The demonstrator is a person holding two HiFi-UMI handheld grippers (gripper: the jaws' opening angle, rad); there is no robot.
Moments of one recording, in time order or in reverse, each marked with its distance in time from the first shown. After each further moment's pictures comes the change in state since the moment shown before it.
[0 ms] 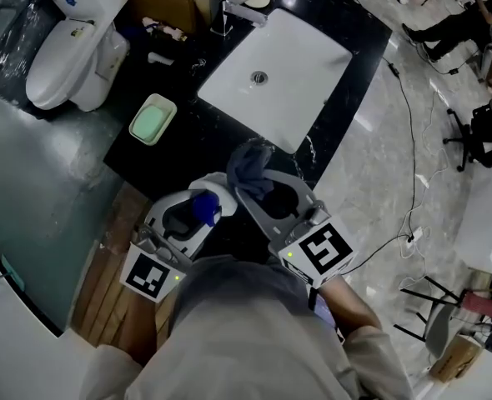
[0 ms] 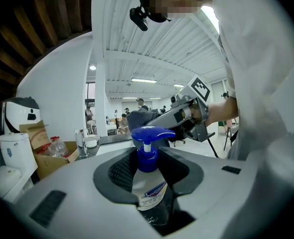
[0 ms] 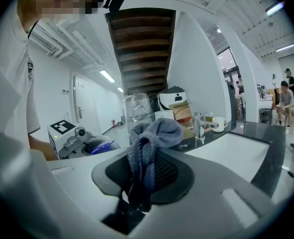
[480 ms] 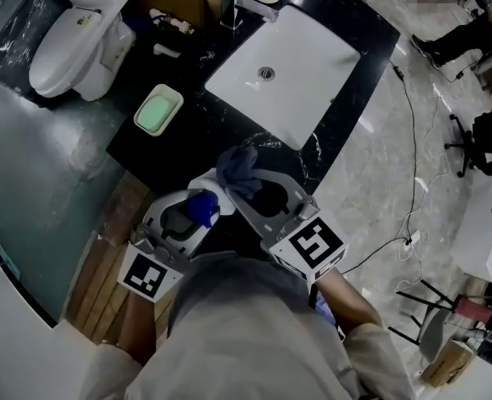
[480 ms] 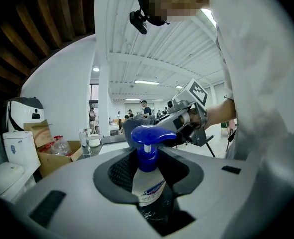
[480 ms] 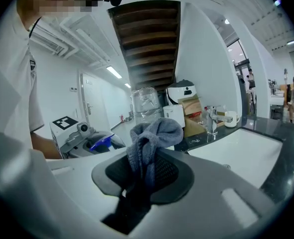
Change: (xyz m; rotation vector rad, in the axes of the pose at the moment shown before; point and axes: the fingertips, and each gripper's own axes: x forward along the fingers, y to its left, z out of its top) left arm -0.016 -0.003 -0.007 -0.025 -0.021 0.033; right arm 0.021 0.023 -0.015 -0.017 0.054 0.099
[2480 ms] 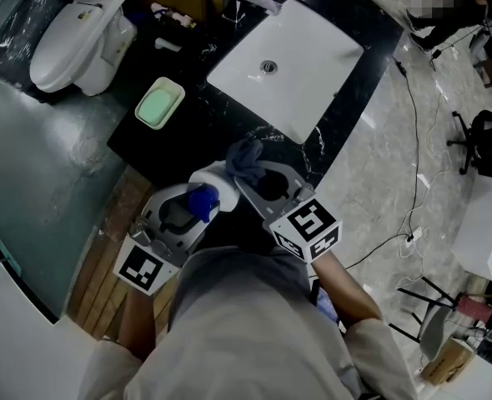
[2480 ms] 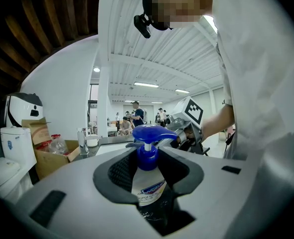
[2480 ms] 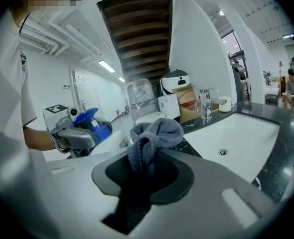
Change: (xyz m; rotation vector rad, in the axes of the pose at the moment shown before) left arm -0.005 0.000 -0.007 -0.033 -0.011 -0.029; right arm 0.011 -0.023 -0.051 0.082 0.093 -0.047
